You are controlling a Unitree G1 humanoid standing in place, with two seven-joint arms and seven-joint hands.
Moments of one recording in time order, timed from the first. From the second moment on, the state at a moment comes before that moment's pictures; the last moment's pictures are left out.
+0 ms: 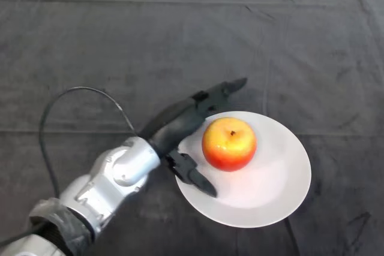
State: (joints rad) left arm -0.59 0.38 -0.44 0.63 0.14 -0.51 -0.04; right arm -0.74 -0.60 0.16 1.14 -0.37 0.06 -0.10
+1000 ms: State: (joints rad) left arm -0.59 0.43 -0.17 0.80 0.06 -0.66 0.00; right arm -0.74 -0.60 0.16 1.14 -0.37 0.06 -0.10
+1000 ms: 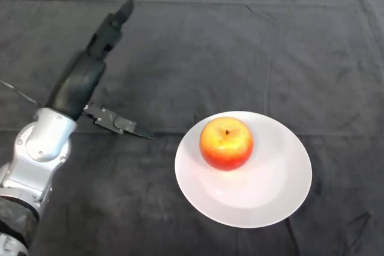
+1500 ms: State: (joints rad) left arm -0.61 0.50 0.01 0.92 -0.07 -0.68 -0.06; right arm -0.74 -0.60 0.16 1.14 -0.37 0.06 -0.10
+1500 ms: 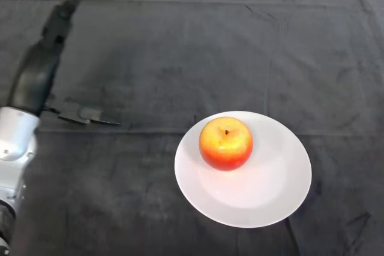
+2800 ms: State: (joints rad) left arm -0.61 0.63 0.35 1.13 -0.30 -0.68 -0.16; right arm -0.74 -0.60 0.16 1.14 -0.37 0.06 -0.10
